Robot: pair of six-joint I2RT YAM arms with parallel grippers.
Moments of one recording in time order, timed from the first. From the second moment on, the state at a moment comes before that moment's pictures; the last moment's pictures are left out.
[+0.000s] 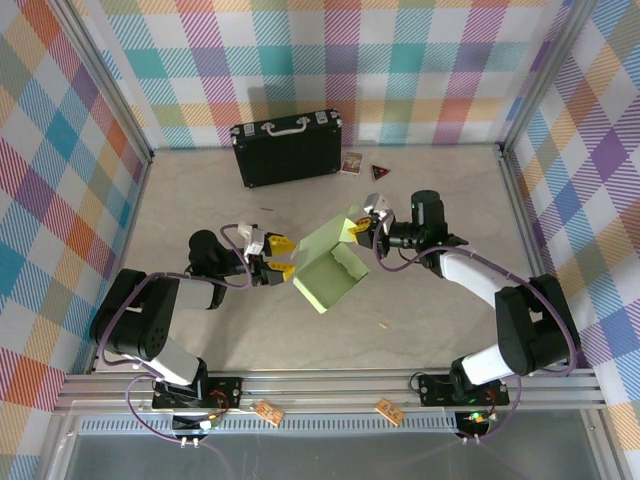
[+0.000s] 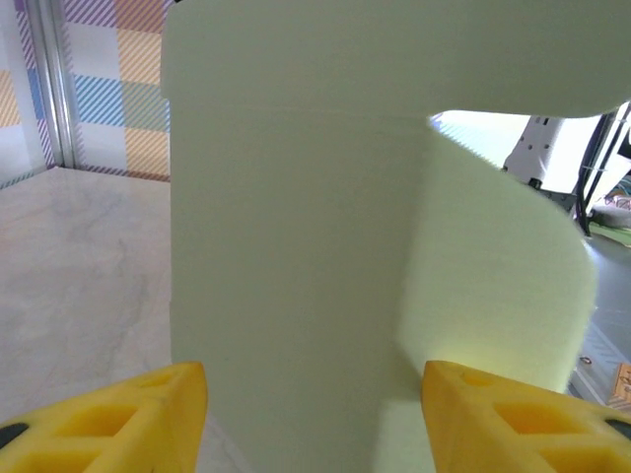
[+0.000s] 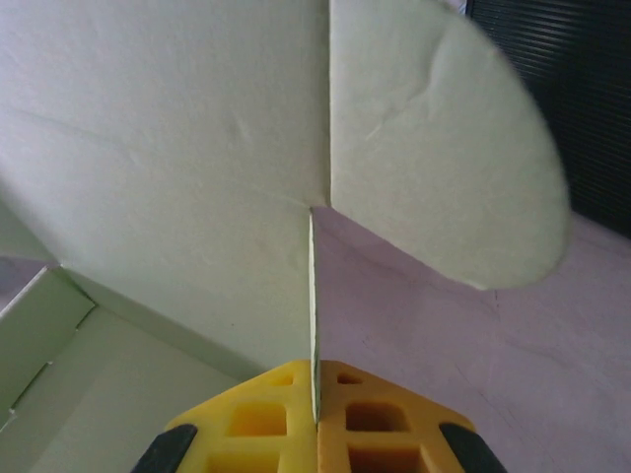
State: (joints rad) left arm -0.21 1.56 0.44 1.20 1.28 -0.16; right arm 0.37 1.46 0.80 0.22 -0.83 -0.25
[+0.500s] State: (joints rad) left arm -0.22 1.58 0.45 1.20 1.26 -0.16; right arm 0.51 1.53 0.87 0.23 -0.57 -0.10
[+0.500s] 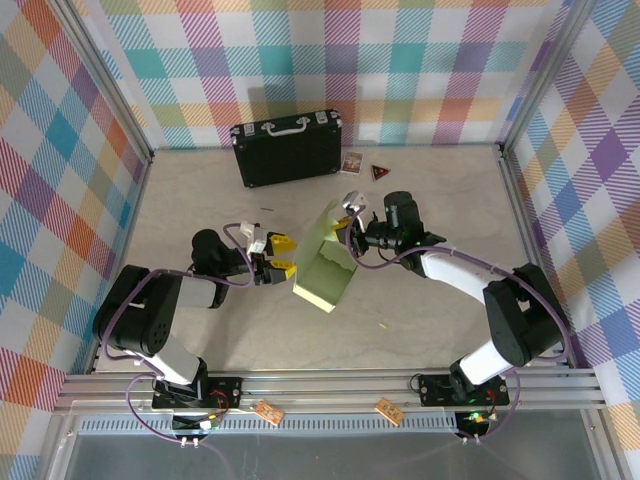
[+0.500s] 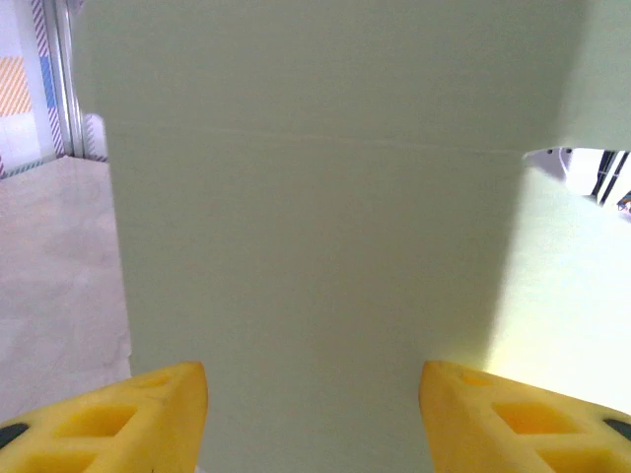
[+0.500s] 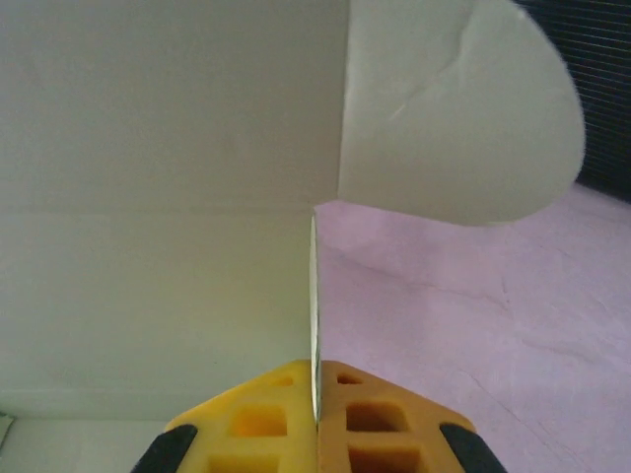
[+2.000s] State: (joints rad) left arm -0.35 1.17 0.54 0.05 0.78 0.55; right arm 0.35 1.46 0.73 0.33 -0.59 -0.25
